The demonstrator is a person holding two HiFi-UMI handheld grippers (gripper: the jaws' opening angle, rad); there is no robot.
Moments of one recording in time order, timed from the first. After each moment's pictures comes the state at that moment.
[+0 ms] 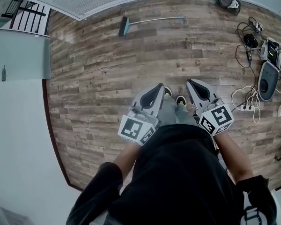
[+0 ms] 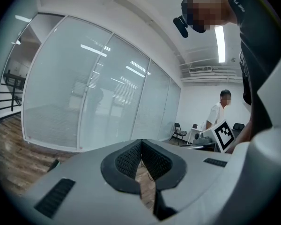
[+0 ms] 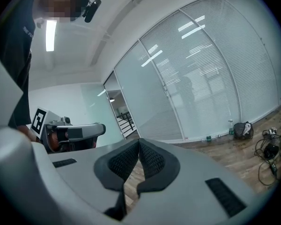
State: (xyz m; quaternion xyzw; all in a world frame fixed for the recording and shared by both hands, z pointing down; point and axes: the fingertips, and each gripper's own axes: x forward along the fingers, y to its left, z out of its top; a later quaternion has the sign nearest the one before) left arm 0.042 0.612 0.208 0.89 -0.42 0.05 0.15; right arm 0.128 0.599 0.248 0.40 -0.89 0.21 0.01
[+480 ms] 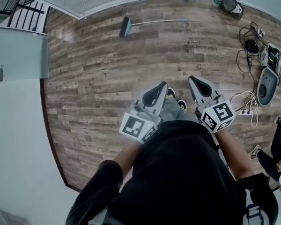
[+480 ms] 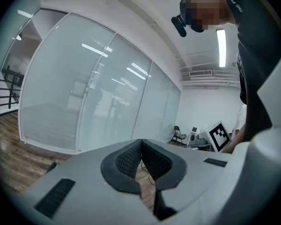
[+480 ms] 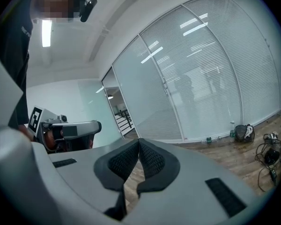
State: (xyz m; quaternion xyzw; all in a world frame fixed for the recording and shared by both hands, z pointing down) left arm 0.013 0.557 0.202 0.90 -0.41 0.03 0.15; right arm 0.098 0.536 0.249 0.40 -0.89 0.21 0.03
